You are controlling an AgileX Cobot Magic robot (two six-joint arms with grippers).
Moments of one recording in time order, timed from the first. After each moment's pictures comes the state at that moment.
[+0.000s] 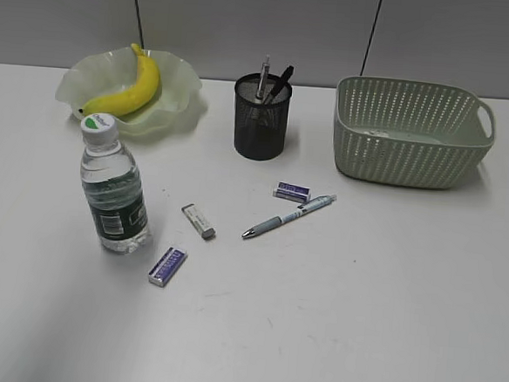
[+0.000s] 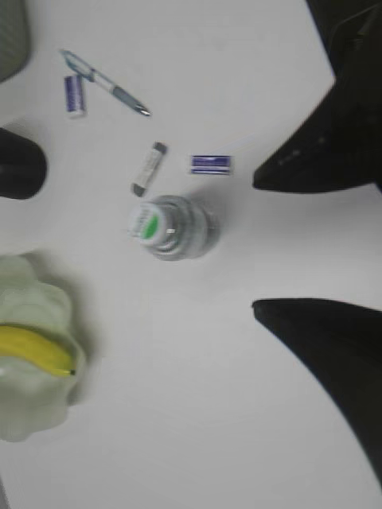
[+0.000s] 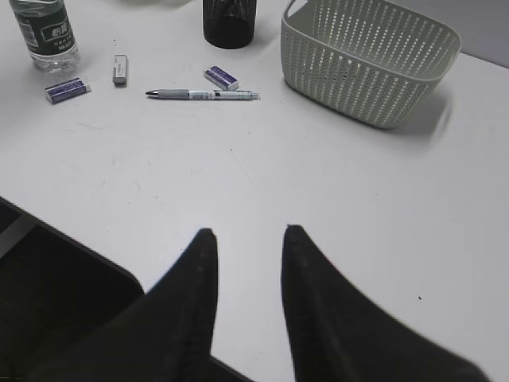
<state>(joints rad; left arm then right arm) -0.56 1.11 -1.26 0.15 1.19 -0.23 0.61 -0.01 -0.51 -0.09 1.04 0.01</state>
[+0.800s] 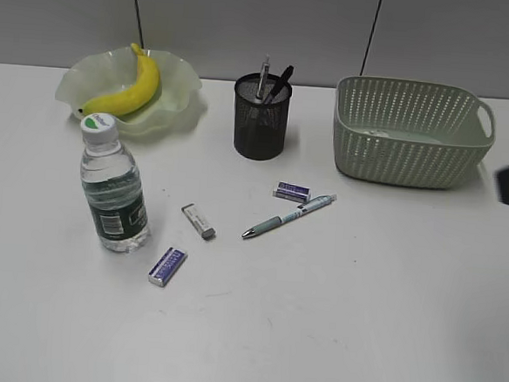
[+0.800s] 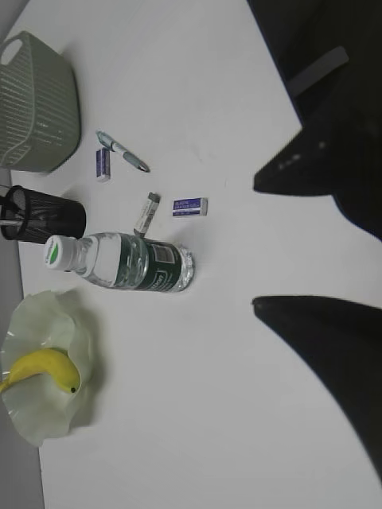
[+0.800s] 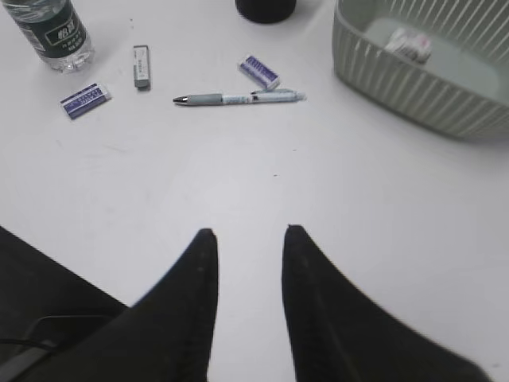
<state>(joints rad) -0.56 0.01 -0.54 0.05 1.07 -0.20 0.61 0.88 -0.81 -0.02 0.78 0.10</state>
